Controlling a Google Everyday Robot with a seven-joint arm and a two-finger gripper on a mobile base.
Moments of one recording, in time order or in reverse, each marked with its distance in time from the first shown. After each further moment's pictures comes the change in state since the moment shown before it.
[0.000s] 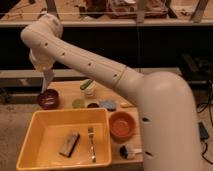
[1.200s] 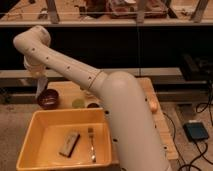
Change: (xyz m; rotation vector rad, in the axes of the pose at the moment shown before) arm -0.004 -0.005 0.103 -0.004 -0.117 -0.007
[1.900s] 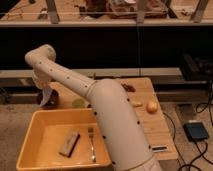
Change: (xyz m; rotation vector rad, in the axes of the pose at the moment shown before) arm -0.023 0.024 0.103 -0.006 -0.110 0.043
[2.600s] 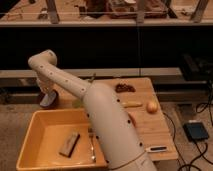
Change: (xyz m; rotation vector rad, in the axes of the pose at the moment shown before) arm -0.015 0.029 0.031 -0.055 -0.078 0.040
